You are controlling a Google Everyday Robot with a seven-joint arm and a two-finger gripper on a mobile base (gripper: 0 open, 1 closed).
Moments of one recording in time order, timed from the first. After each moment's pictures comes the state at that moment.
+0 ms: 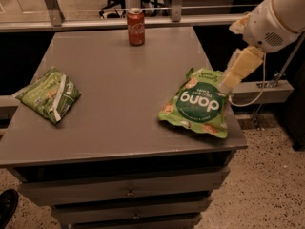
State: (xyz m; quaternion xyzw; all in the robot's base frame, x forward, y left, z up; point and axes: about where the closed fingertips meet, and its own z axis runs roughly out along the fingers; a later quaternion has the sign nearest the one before) arm 0.549 -0.192 0.958 -0.57 0.77 0.03 0.29
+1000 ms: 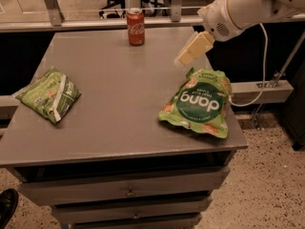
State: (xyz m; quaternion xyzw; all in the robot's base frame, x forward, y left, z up) arm 0.647 -0.118 0.963 -0.52 0.74 0.08 0.41
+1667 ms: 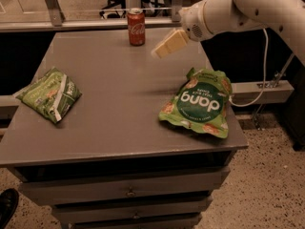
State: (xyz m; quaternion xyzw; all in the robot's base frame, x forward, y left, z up) arm 0.700 -0.067 0.950 -0.48 0.73 0.14 0.47
